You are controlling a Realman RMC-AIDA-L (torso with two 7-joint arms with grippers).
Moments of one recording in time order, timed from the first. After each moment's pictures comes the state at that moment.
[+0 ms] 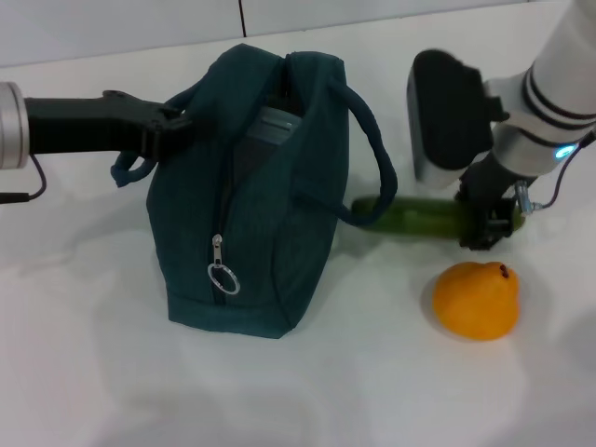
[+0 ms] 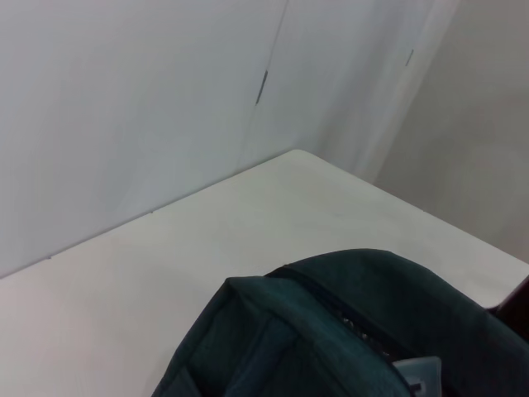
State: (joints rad) left arm -0.63 -2.08 0.99 1.00 2.00 1.44 -1.99; right arm 0.70 2.02 -1.57 -1.24 -2.74 -1.51 2.07
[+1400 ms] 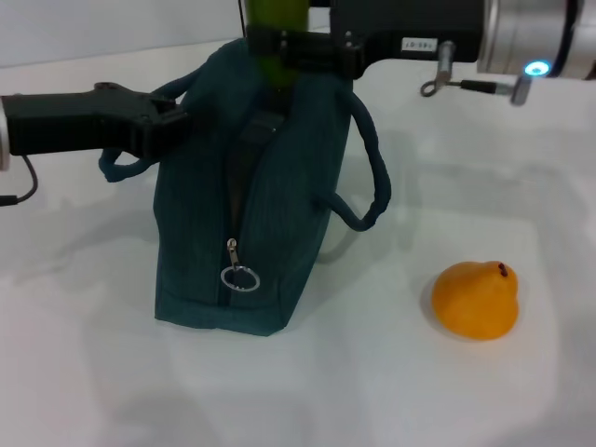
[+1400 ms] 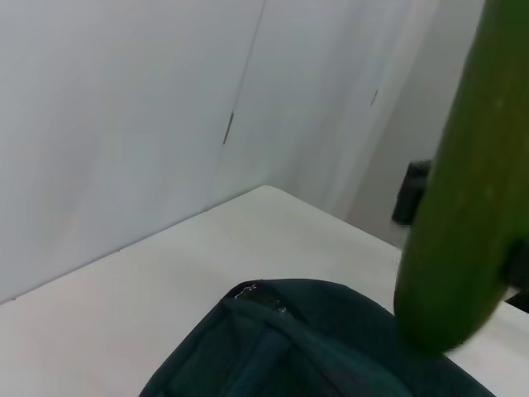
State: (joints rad) left arm -0.57 -2.08 0.99 1.08 1.92 1.50 -1.98; right arm 0.58 2.01 -1.23 -0.93 -1.34 -1.32 1.48
